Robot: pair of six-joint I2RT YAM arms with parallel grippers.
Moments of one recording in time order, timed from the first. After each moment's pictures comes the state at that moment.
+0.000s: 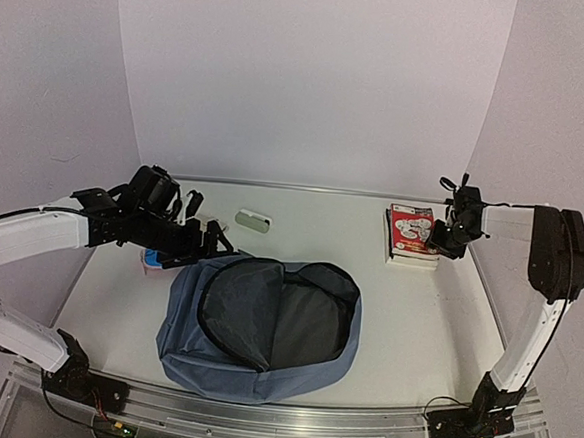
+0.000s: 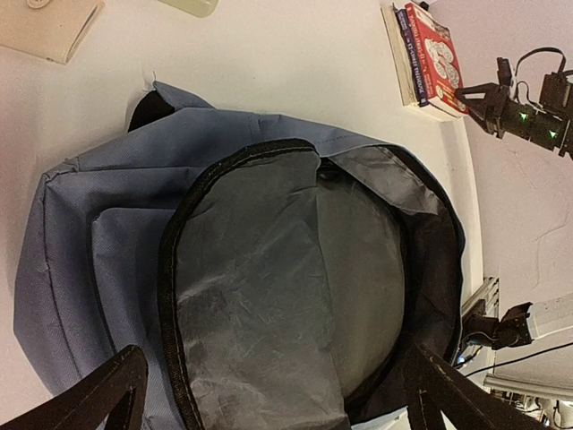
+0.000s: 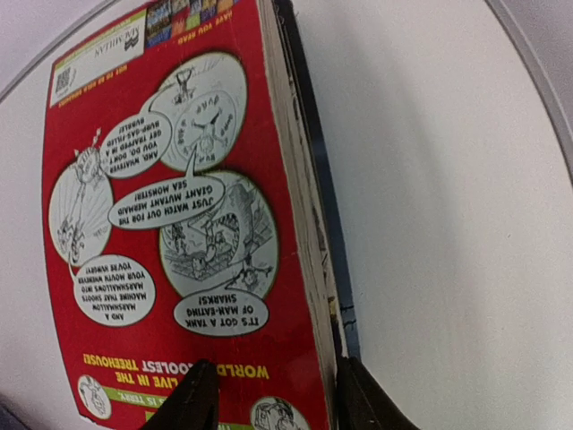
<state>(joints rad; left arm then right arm) -0.68 1.26 0.97 -0.49 0.23 -0.71 0.02 1.89 1.26 -0.36 -0.07 0.35</state>
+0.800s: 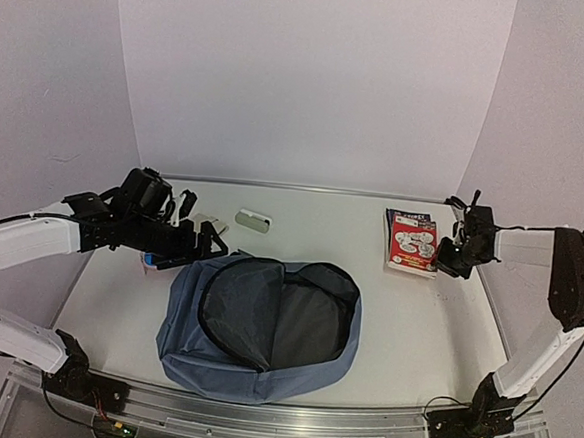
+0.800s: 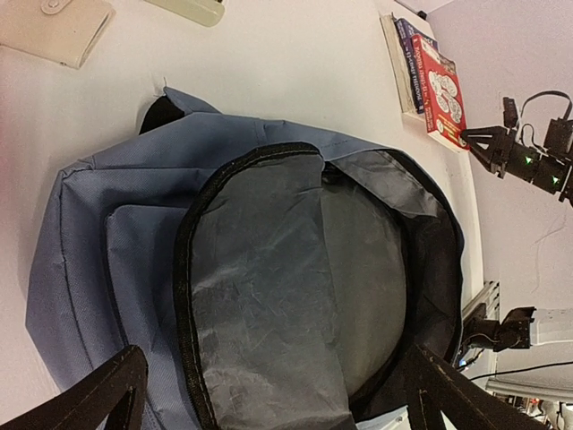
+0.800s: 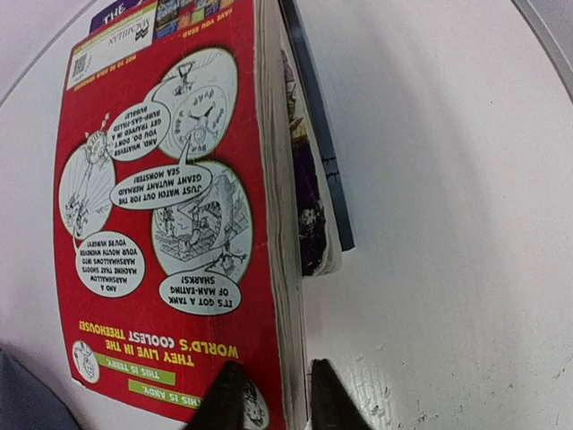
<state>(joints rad) -0.68 1.20 0.93 -0.48 0.21 -0.70 0.02 1.66 0.95 -0.25 -0.13 0.40</state>
